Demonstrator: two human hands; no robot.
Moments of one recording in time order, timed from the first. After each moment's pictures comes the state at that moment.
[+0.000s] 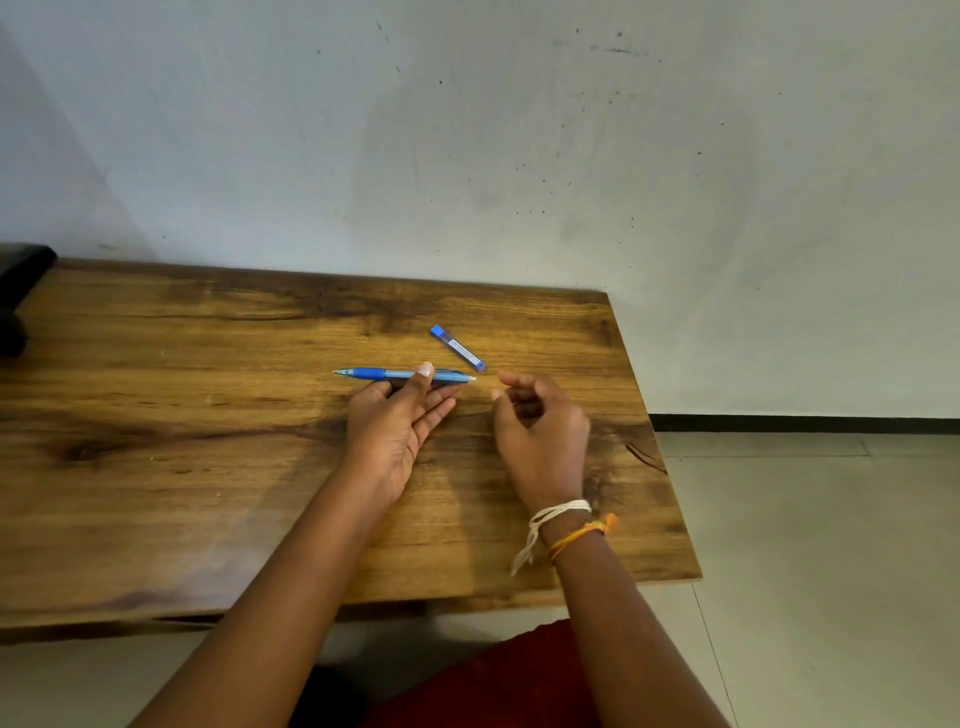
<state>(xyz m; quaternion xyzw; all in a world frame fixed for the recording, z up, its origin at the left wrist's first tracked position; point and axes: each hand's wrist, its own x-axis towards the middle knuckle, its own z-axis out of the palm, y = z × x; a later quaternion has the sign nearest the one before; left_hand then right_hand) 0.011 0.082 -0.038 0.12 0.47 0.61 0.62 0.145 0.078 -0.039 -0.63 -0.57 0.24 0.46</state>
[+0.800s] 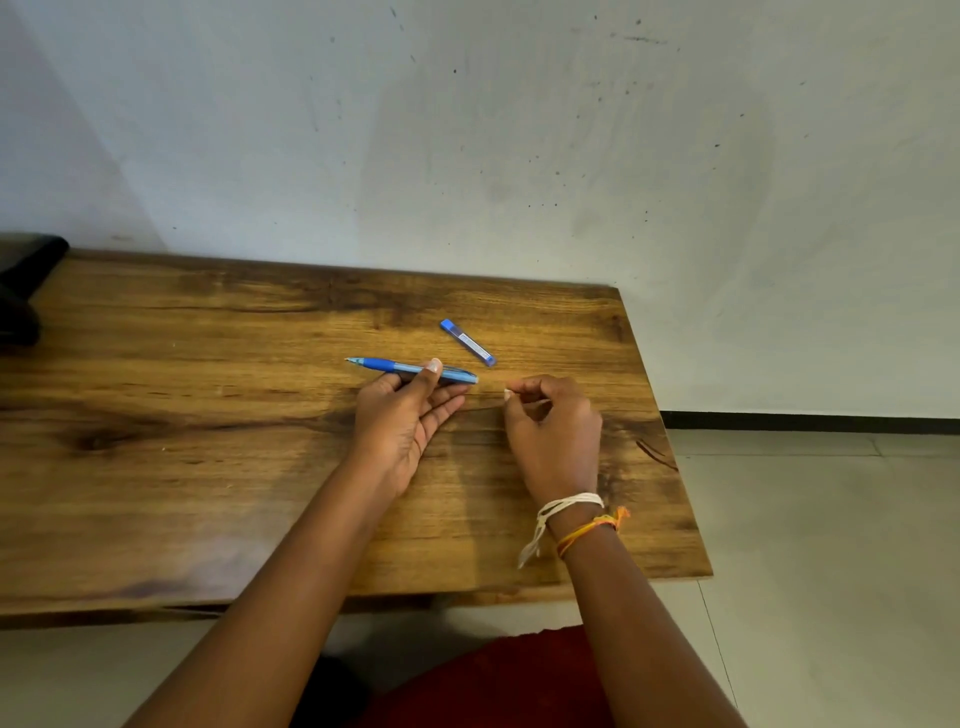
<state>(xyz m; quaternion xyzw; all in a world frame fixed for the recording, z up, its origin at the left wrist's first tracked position) 0.009 0.084 -0.041 0.13 0.48 0.60 0.63 0.147 0.079 -0.041 -0.67 -0.59 0.21 0.40</state>
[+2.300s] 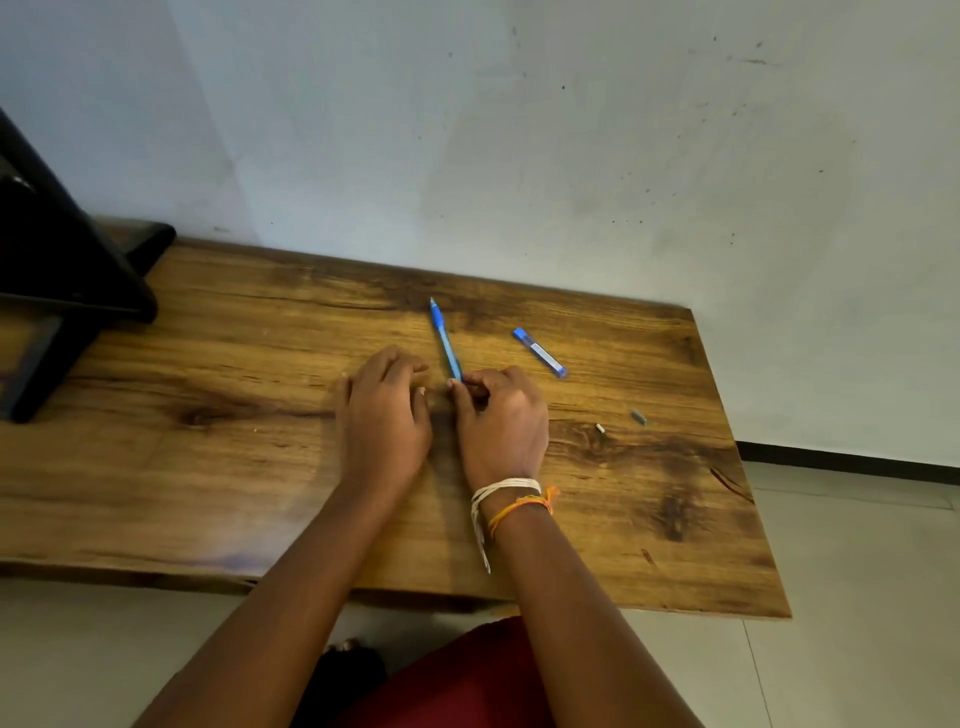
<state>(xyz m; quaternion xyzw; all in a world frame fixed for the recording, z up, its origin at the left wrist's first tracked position) -0.051 0.060 -0.056 0.56 0.75 0.32 0.09 0.052 0.086 -0.058 -0.63 -0.67 0.16 0.37</state>
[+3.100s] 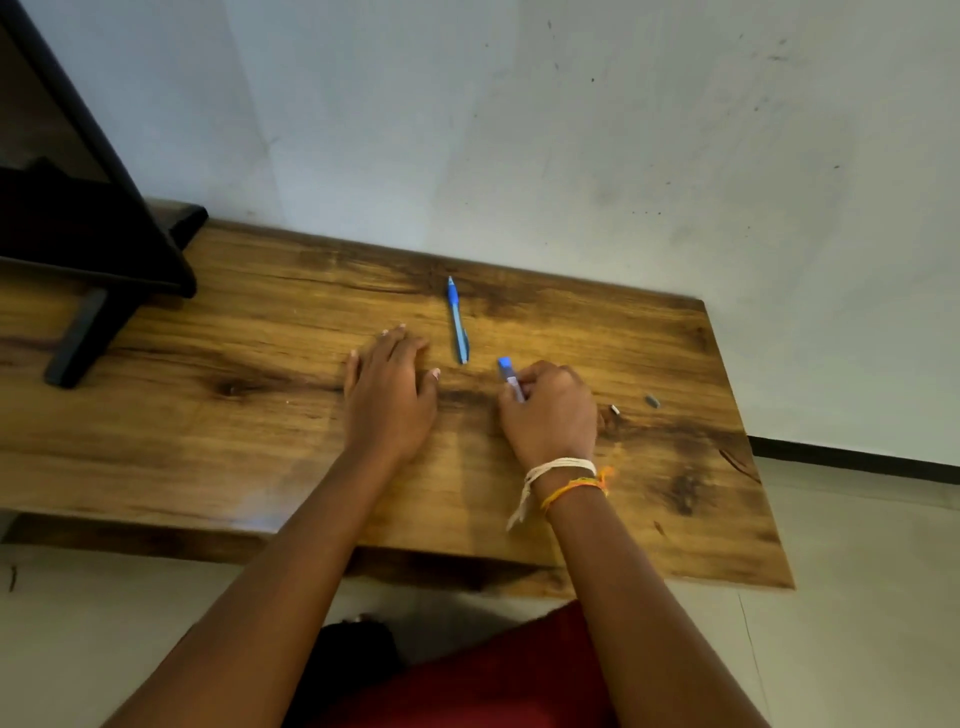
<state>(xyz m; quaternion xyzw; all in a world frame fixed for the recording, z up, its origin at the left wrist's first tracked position) -0.071 0.060 -0.066 0.57 0.76 0.29 0.12 0.075 0.084 -0.042 -0.69 -0.67 0.16 0.22</state>
